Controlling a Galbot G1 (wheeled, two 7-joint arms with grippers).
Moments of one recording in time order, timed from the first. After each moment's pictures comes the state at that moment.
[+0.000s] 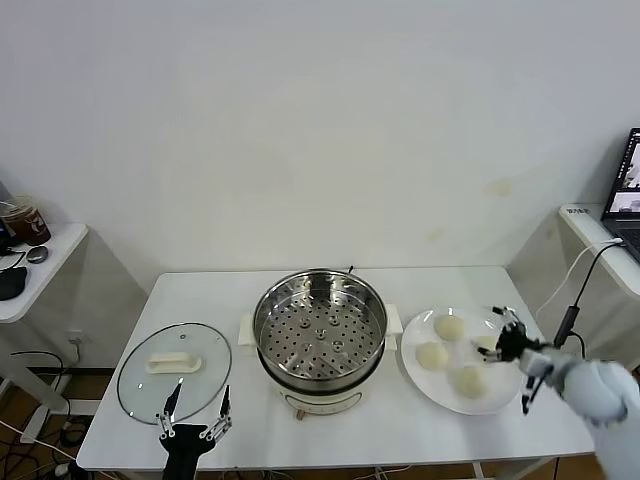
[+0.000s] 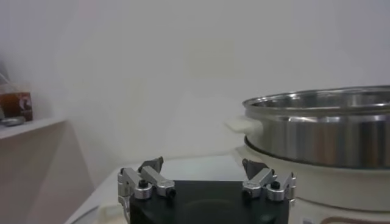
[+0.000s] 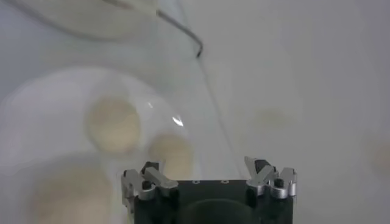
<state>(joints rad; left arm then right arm) 1.78 -1.35 -0.51 -2.02 -0.04 -0.21 -0.15 -0.96 0.72 0.38 1.55 -0.41 0.01 -0.66</state>
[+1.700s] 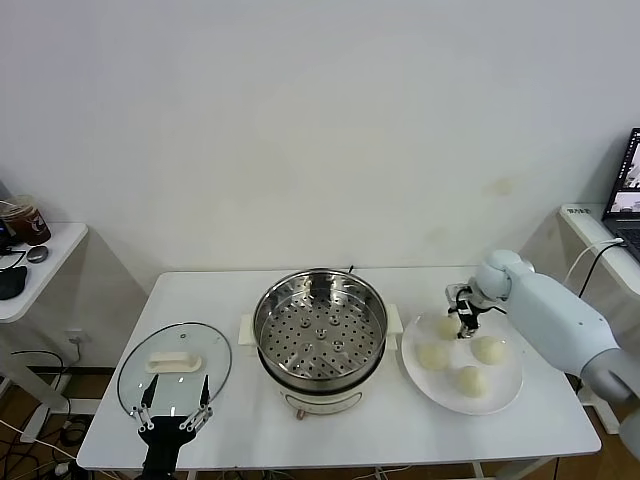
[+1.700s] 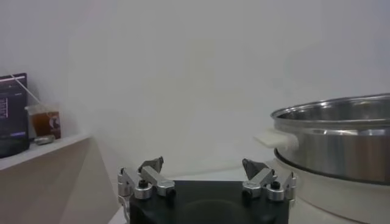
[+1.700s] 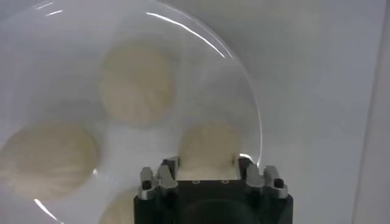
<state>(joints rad) 1.76 -1.36 -0.58 -2.02 -0.03 -0.23 -0.16 -0.08 0.91 -0.60 0.91 -0.40 -0.05 -1.11</state>
